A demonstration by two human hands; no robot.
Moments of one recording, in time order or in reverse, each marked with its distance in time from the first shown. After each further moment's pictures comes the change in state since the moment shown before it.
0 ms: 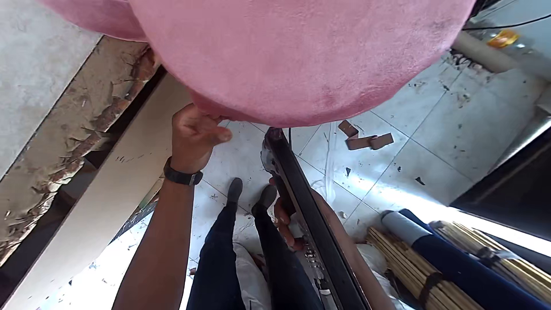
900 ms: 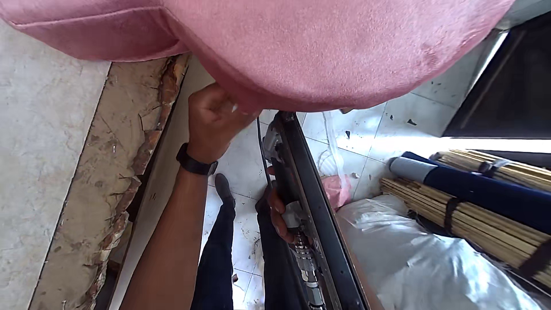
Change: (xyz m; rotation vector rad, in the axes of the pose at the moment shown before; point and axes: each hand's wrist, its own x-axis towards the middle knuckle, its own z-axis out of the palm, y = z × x) left_hand 0.046 0.002 -0.046 -0.038 -0.209 -0.041; right_hand 0.050 0.063 0.115 0.454 0.053 -0.247
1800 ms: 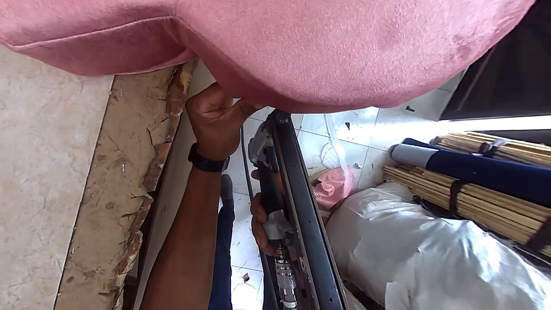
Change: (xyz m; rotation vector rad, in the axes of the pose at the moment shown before) left_hand 0.013 -0.017 -0.008 0.043 0.107 0.195; right_hand 0.017 0.040 0.059 0.090 0.088 -0.076
